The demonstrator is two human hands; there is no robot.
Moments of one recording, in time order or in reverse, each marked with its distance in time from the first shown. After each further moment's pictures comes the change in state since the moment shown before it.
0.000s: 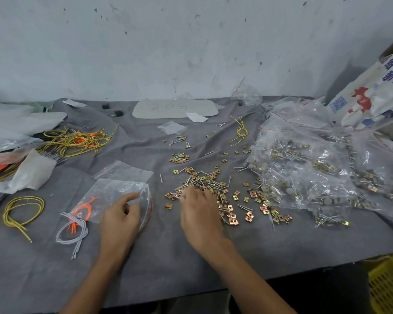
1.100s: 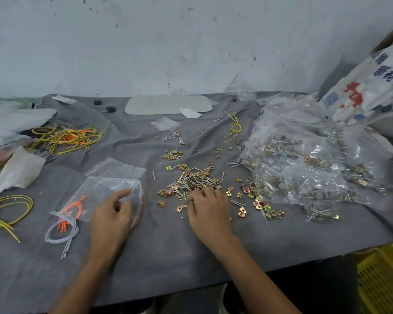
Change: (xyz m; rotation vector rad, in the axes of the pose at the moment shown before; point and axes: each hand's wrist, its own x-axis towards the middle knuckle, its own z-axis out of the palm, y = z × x) left_hand -0.001 -0.001 -0.001 -0.016 -0.007 0.021; right_hand -0.008 0.036 -0.005 -0.108 -0.044 0.081
